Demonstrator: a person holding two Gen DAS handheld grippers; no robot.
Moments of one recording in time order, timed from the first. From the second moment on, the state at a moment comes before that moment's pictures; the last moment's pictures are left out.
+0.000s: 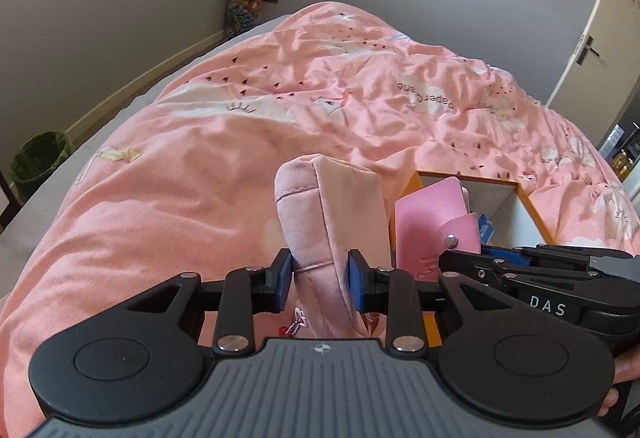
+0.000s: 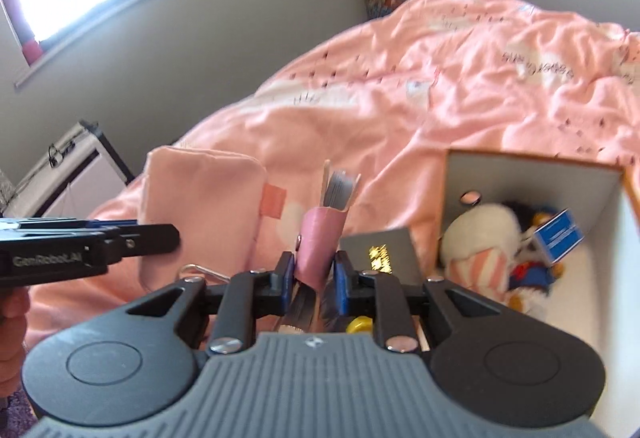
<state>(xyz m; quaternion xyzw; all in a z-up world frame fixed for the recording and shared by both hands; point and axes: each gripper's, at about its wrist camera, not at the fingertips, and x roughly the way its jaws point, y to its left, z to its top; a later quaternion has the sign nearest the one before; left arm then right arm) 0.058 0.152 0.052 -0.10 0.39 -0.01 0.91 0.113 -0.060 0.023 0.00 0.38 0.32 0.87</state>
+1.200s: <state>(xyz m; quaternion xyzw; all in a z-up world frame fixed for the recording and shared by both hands) 0.238 -0.079 -0.037 0.02 0.50 -0.15 0.86 0.210 -0.201 -0.020 -0.09 0.41 0.19 0.89</state>
